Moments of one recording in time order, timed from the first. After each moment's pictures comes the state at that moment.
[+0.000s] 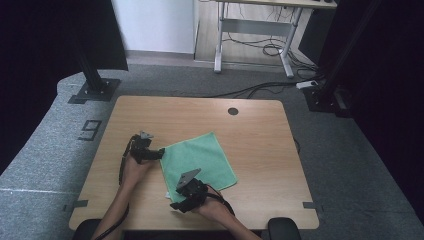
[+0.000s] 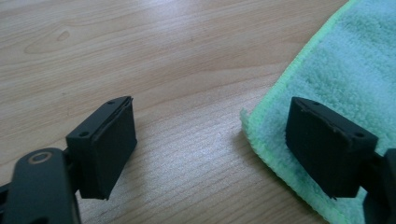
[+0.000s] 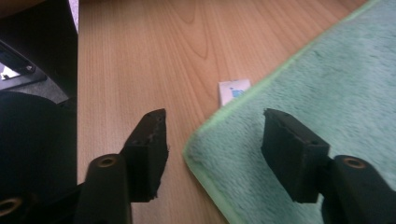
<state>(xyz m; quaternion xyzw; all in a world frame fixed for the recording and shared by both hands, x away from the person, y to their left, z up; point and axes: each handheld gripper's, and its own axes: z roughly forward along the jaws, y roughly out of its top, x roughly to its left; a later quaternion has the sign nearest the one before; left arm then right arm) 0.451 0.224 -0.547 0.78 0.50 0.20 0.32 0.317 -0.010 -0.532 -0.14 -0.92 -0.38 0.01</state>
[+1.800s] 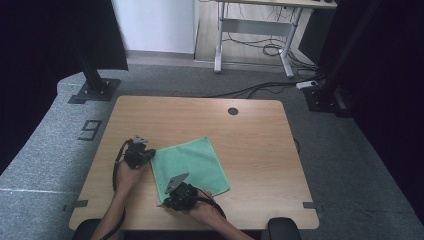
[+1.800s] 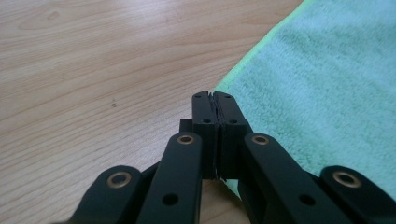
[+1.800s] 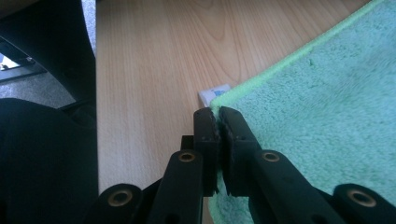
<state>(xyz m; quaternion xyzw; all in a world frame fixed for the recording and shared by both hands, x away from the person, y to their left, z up) 0.420 0.238 -0.529 0.79 0.49 0.16 0.34 0.304 0.018 -0.527 -0.12 -0.92 -0.37 0.01</state>
